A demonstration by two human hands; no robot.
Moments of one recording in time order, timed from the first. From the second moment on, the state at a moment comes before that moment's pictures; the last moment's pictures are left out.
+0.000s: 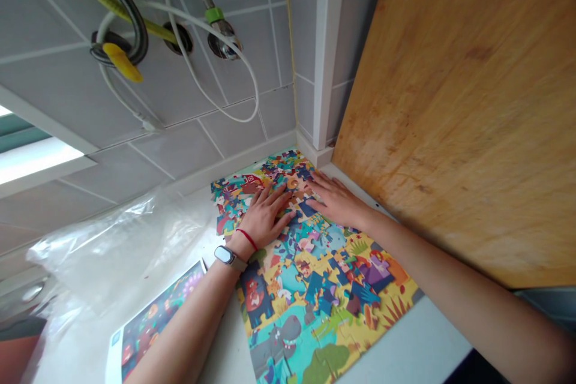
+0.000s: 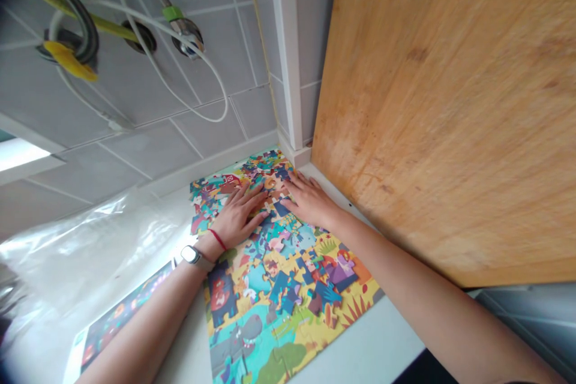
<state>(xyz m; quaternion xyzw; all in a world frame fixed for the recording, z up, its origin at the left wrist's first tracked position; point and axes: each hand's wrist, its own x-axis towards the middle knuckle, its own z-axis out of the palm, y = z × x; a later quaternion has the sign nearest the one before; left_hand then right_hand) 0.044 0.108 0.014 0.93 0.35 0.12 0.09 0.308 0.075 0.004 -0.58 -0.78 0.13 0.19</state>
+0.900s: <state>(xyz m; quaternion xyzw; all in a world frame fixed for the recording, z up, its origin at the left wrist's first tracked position) 0.050 0.097 0.025 0.94 0.25 0.18 0.15 0.265 0.132 0.034 -0.52 -0.83 0.11 0.20</state>
